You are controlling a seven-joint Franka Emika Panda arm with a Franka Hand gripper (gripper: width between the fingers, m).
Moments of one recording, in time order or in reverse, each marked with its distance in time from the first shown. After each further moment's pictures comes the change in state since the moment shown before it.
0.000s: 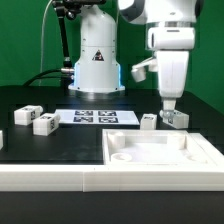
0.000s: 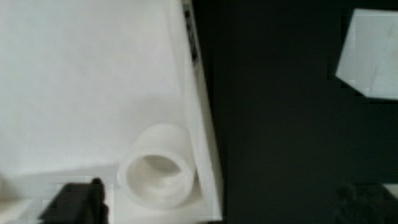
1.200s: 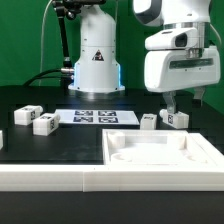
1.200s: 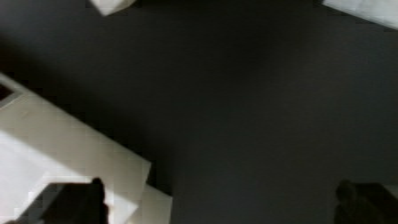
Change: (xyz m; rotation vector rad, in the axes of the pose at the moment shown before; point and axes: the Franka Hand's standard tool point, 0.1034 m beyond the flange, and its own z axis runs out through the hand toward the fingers) arm 0.036 -0.050 0.006 0.035 0.036 0.849
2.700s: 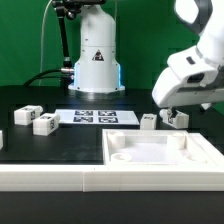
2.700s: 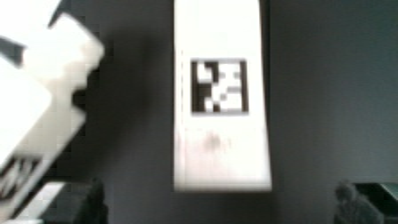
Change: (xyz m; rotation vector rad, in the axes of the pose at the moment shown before) arm -0.049 -0.041 0.027 0.054 -0.707 0.171
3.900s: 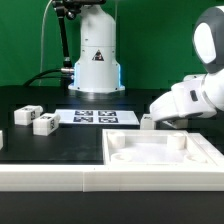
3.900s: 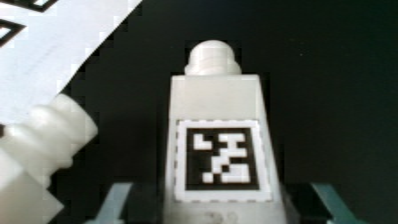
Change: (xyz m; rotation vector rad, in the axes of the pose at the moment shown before) arm -0.005 0.001 0.023 0.004 -0.372 -0.002
